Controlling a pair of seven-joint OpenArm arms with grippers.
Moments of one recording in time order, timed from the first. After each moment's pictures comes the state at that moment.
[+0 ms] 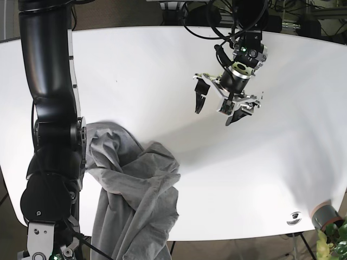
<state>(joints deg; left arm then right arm) 14.4 1.4 0.5 104.9 7.3 -19.9 19.9 72.3 5.2 -8.2 88.5 -5.0 19.5 -51.5</state>
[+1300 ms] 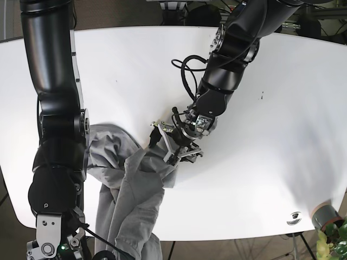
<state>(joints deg) -27.4 8.5 15.6 36.7 7.2 -16.3 1.1 67.5 5.3 -7.9 88.4 -5.2 19.4 -51.3</state>
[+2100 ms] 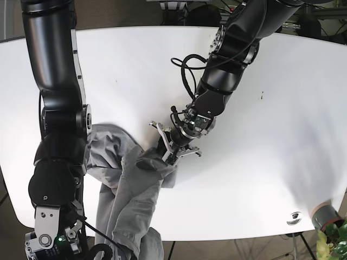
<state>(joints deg) -28.2 8.6 16.6 34.3 6.5 -16.3 -0.4 65.1 5.1 -6.0 90.5 -5.1 19.5 -51.3</state>
